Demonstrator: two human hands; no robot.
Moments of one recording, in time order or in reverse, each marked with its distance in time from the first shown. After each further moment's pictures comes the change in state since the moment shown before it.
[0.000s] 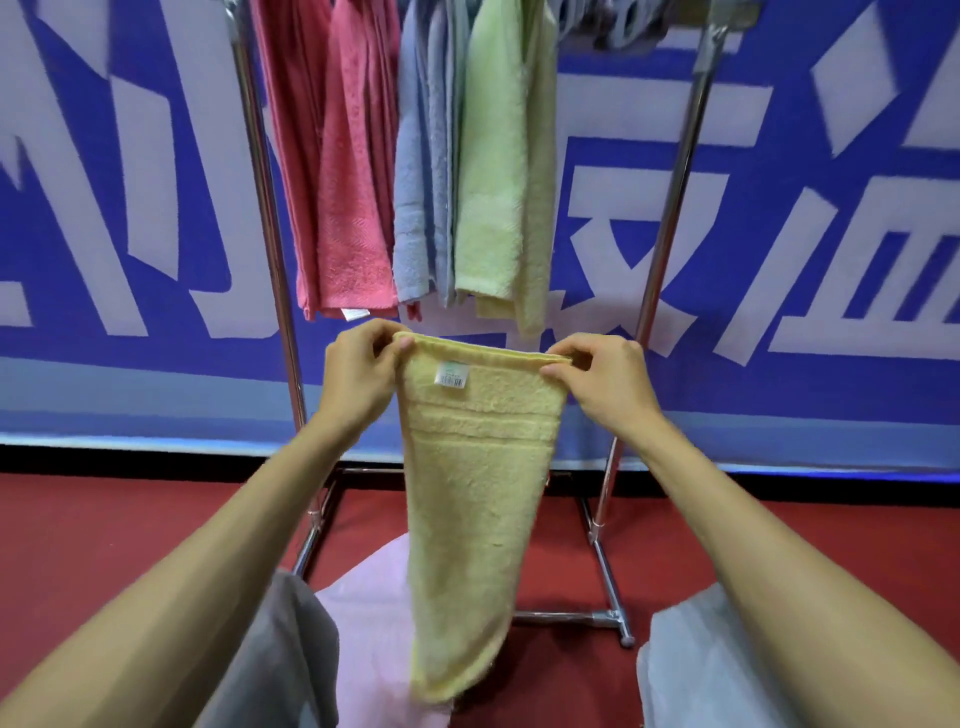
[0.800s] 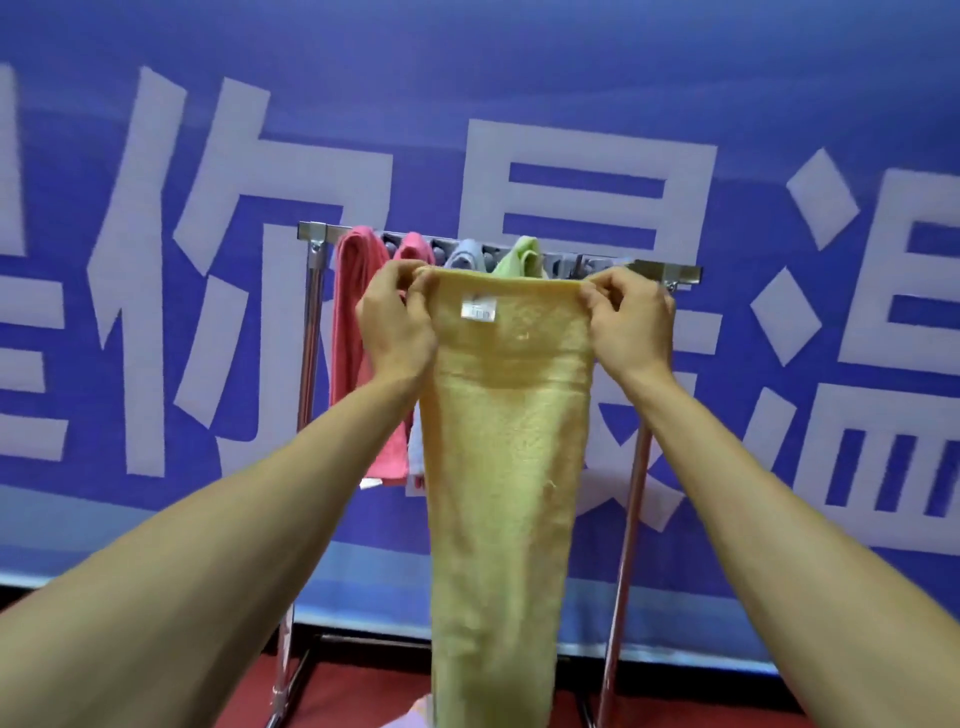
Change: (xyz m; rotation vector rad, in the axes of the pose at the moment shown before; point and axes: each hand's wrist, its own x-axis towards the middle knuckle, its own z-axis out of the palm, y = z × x) left_hand 0.103 0.188 -0.052 -0.278 0.523 0.295; right_hand 0.122 -0.156 -0.122 0.065 0.485 -0.242
